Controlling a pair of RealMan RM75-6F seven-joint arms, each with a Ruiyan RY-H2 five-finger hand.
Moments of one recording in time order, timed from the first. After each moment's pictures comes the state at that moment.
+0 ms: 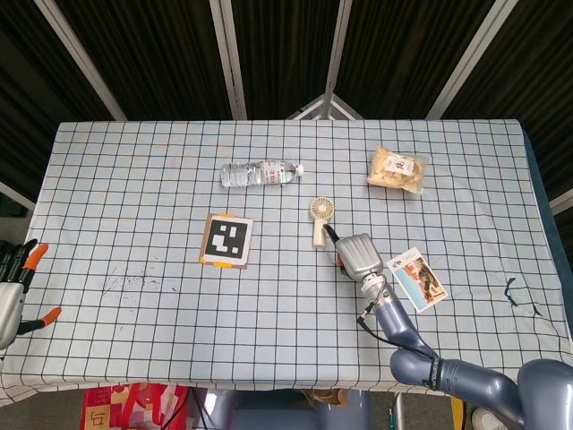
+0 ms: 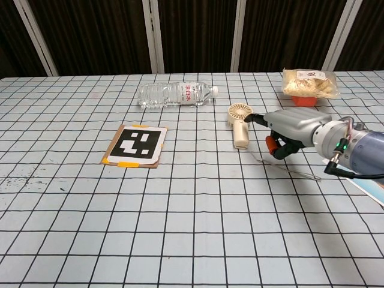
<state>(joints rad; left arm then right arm) -0.10 -1.10 -0.05 -1.64 1.47 1.46 0.06 0.70 -1.71 0.28 -1.29 -1.00 0.85 -0.59</state>
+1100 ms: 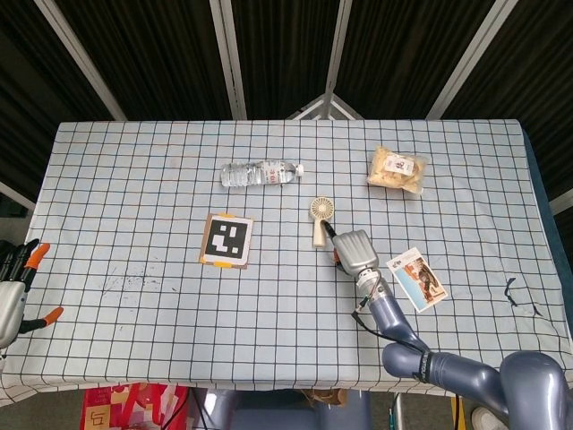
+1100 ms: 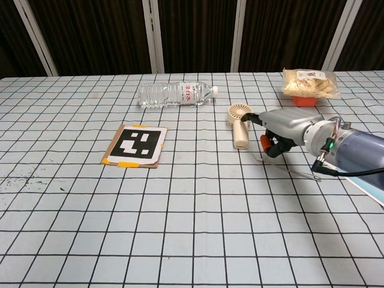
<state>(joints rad) -0.10 -1.09 -0.05 -1.65 1.46 1.45 0.05 0.76 -1.75 0.25 -1.22 -0.96 0.87 -0.53</state>
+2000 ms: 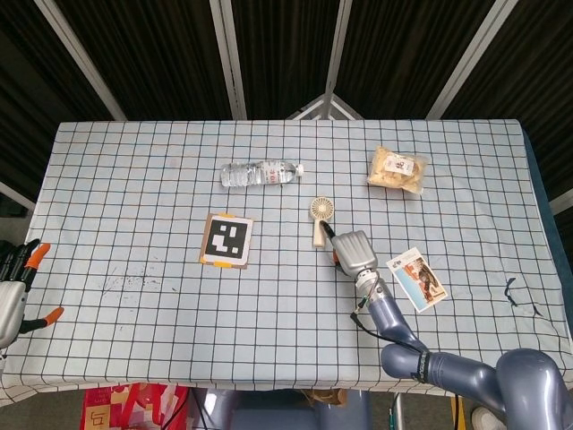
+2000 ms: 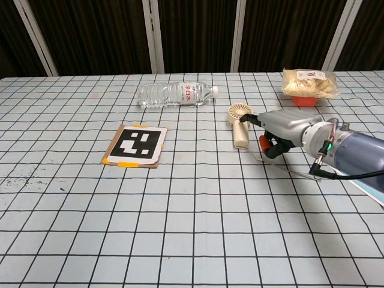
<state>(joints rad) -0.11 -1.09 -0.05 -1.66 1.45 1.44 0.05 0.78 -1.76 0.22 -1.22 -0.93 0.89 -0.52</state>
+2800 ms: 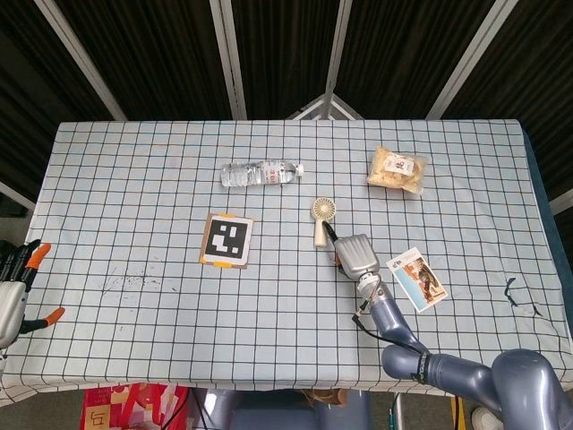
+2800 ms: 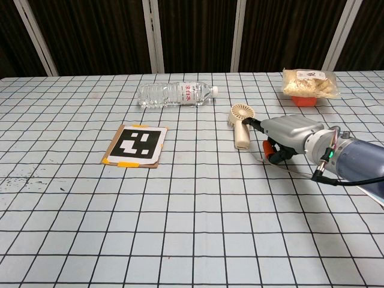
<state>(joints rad) -0.11 -1.09 -0.05 -1.67 1.45 1.44 0.04 0.78 -1.77 0.18 -1.18 -0.87 0.86 -0.55</state>
